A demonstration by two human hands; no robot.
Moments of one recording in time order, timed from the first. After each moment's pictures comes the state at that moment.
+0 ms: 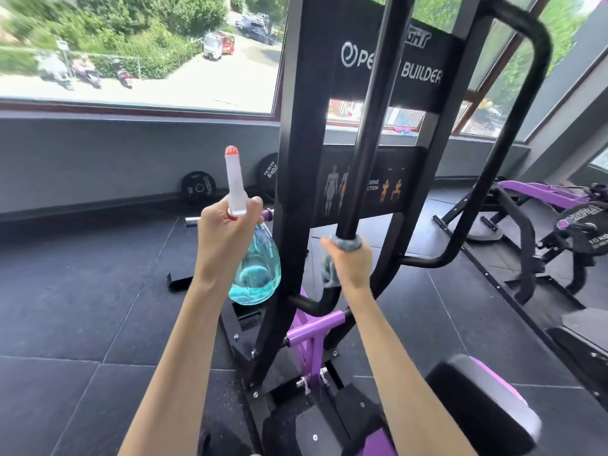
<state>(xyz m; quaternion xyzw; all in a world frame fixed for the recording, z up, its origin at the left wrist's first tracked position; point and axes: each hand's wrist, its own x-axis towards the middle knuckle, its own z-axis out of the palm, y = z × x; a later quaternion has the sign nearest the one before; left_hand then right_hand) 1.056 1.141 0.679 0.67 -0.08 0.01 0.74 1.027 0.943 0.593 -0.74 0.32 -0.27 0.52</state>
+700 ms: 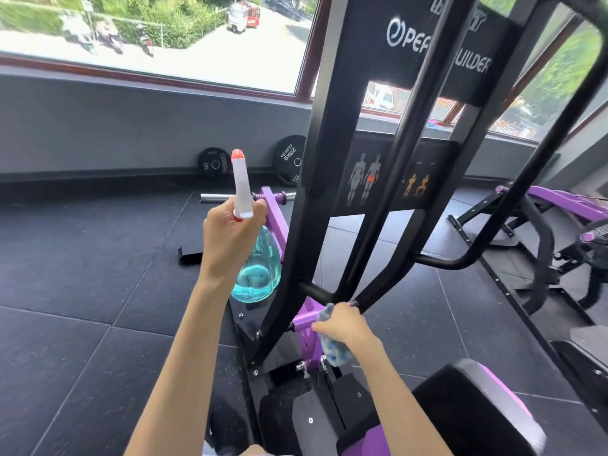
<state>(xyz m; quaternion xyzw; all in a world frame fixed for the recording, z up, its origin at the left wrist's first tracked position) 1.066 1.159 0.640 0.69 -0.04 0.02 0.73 0.971 0.984 0.550 -0.88 0.35 0.22 0.24</state>
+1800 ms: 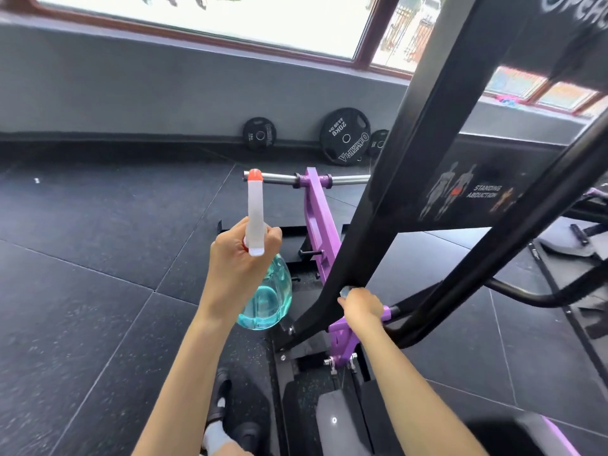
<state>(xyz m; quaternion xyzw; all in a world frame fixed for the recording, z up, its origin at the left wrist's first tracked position) 1.122 1.195 0.600 0.73 -0.02 0.01 0.69 1.104 0.962 0.449 -0.89 0.40 0.21 0.08</state>
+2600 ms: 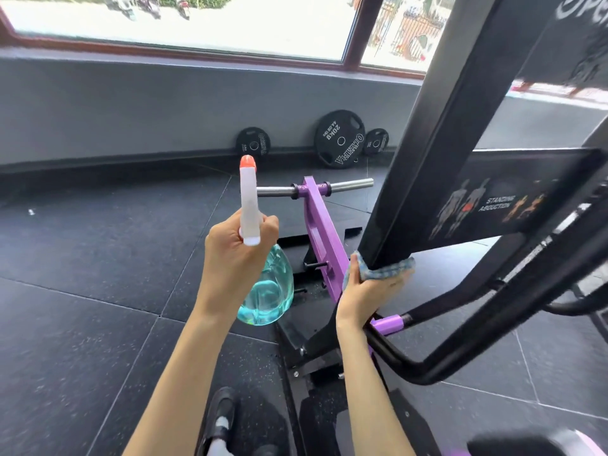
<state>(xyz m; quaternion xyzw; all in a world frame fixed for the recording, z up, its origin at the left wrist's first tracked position) 1.186 1.189 0.623 0.72 -0.02 0.00 0.69 1.160 1.008 0.476 -0.69 0.42 -0.39 0.45</state>
